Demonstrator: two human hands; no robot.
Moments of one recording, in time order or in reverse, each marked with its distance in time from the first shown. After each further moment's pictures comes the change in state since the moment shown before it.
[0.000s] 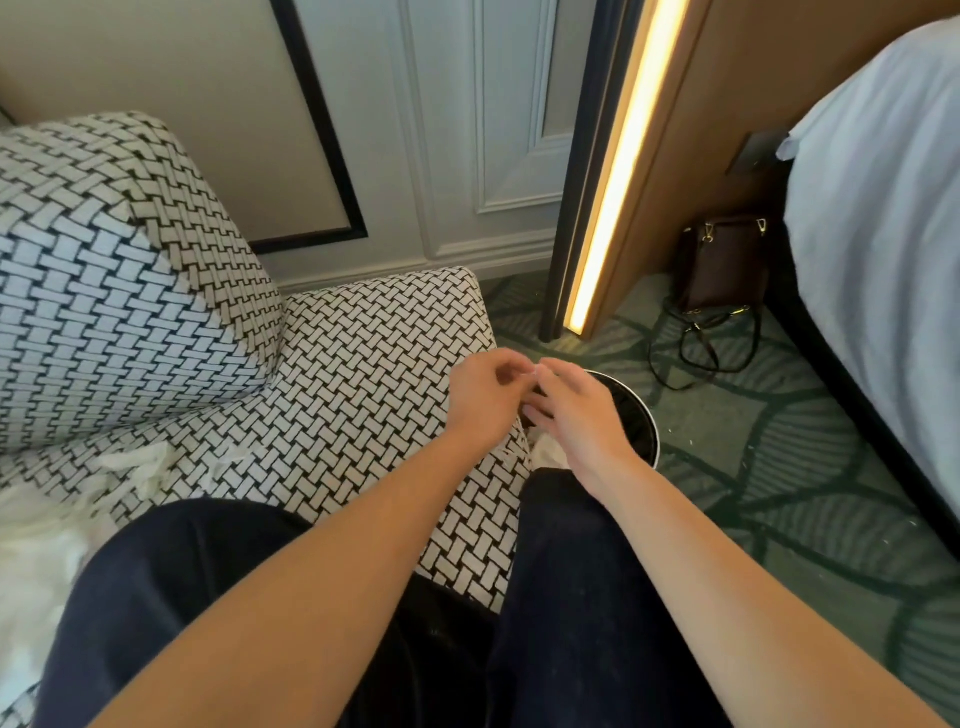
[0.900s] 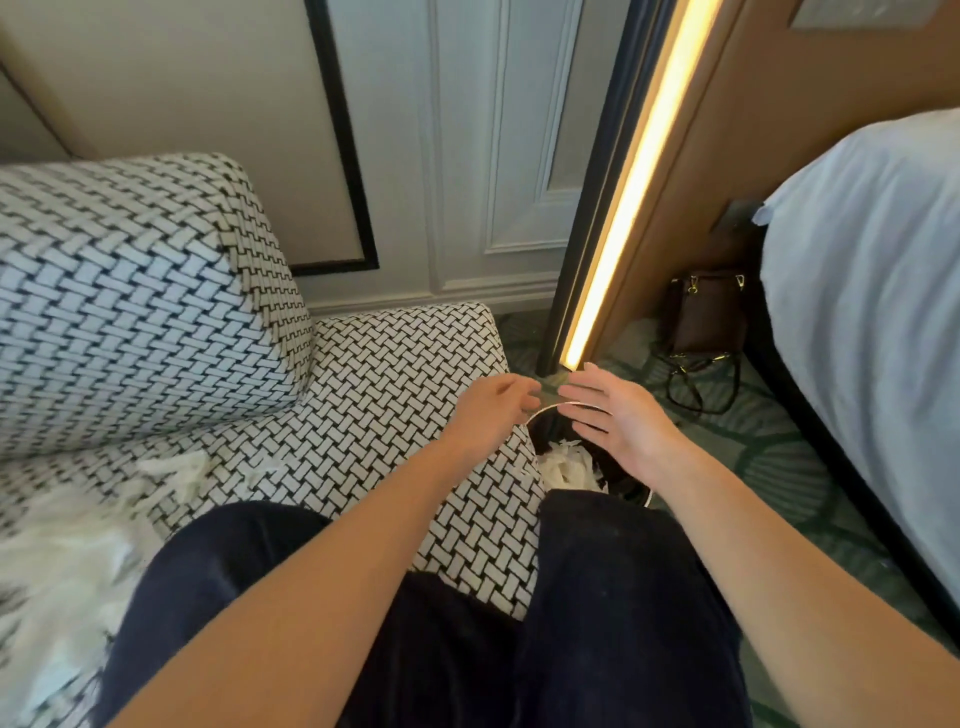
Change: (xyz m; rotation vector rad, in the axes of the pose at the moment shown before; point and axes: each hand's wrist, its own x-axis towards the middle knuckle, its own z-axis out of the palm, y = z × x) left_hand -0.026 0.033 -0.055 -0.262 -0.282 -0.230; right_hand -0.010 -0.051 -0.016 -0.073 -0.050 0.152
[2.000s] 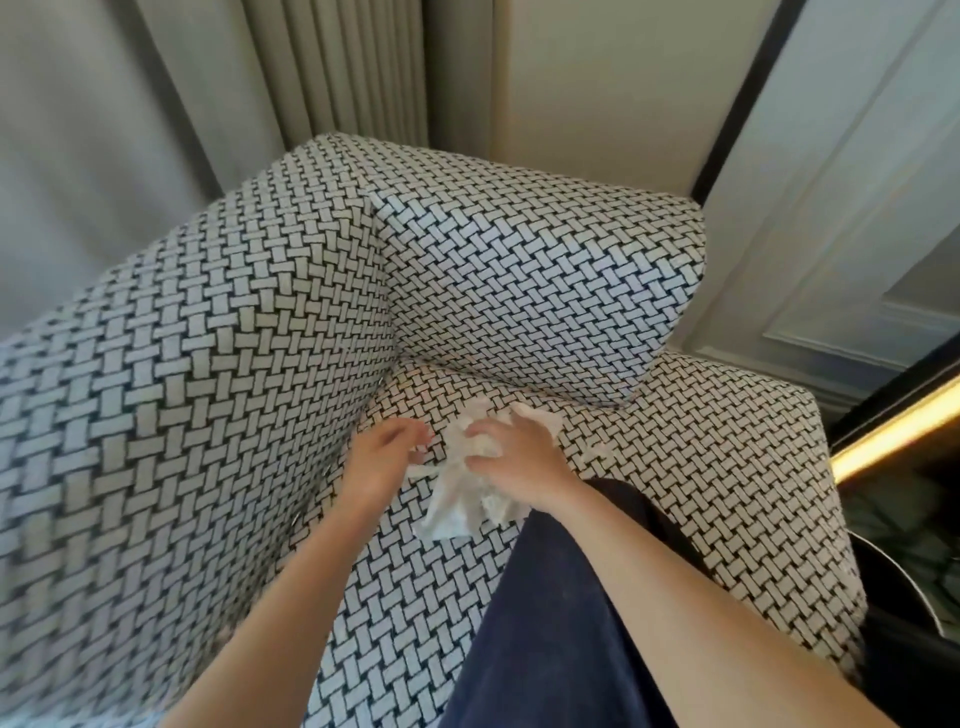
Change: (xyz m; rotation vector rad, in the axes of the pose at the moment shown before) left_hand -0.225 -0.202 -0.278 -0.315 0.867 -0.206; right_hand -0.101 0.077 0.377 -1.285 -0.615 -0.582
